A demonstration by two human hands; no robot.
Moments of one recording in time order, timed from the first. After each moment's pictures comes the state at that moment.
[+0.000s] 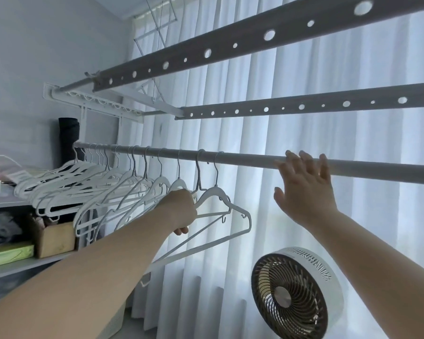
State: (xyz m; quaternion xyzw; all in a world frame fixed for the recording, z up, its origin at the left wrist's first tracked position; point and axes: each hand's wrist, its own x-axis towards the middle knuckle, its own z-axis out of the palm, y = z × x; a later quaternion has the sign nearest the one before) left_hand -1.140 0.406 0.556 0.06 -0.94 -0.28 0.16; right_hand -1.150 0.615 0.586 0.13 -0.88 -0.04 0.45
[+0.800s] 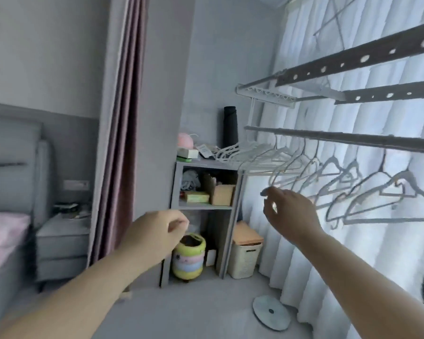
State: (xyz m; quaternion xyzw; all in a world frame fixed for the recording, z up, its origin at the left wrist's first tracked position) left_hand -0.753 0.224 0.434 0.24 -0.89 -0.21 0.33; right_hand -0.942 0.364 0.483 0.47 -0.81 0.16 0.31
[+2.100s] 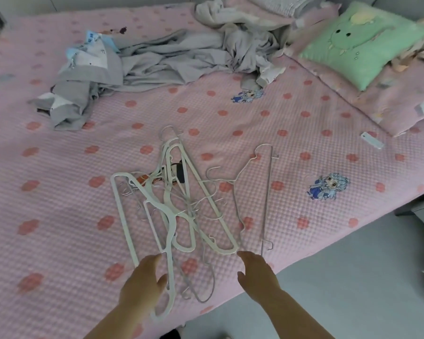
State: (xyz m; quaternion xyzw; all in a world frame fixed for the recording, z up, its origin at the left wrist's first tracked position) left_hand -0.063 0.121 0.018 0.89 -0.27 -0.34 0.11; right_hand -0.218 -0.046 0.019 0.85 -0.37 -0.22 -0.29
